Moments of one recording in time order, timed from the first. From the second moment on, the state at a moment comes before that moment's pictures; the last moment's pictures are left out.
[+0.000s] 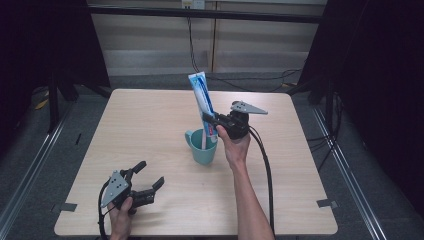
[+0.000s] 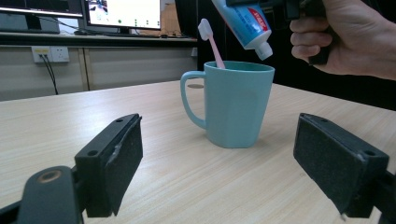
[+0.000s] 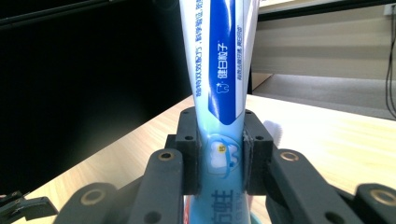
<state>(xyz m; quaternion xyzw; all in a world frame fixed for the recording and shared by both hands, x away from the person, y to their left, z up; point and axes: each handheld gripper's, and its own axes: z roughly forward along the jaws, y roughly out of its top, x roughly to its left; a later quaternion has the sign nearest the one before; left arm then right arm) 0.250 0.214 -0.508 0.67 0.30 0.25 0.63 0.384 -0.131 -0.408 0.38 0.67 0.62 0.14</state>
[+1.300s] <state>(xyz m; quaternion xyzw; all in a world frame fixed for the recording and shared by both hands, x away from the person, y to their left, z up) 0.251 0.215 -0.508 0.67 0.30 0.25 0.63 0.383 -0.112 -0.449 0.38 0.72 0.56 0.11</state>
